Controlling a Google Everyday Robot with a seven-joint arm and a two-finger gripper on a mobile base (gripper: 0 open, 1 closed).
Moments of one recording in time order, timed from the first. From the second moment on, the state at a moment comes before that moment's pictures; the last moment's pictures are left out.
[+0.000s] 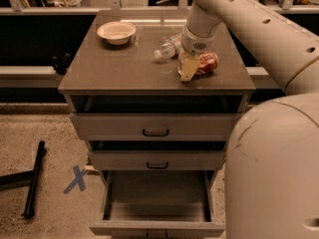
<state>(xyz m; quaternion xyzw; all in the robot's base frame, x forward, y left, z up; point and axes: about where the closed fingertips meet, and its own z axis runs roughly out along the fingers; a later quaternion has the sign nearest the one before) 0.712 -0.090 0.830 -0.72 0.68 -0.02 0.14</state>
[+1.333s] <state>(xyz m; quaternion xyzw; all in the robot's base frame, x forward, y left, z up) 0.579 -0.087 0.916 -0.72 0.65 0.08 0.24</state>
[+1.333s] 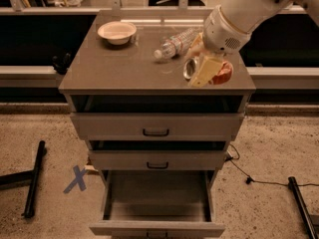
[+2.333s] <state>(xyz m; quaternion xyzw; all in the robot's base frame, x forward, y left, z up) 0.547 -0.074 0.887 -0.68 0.67 0.16 0.24</state>
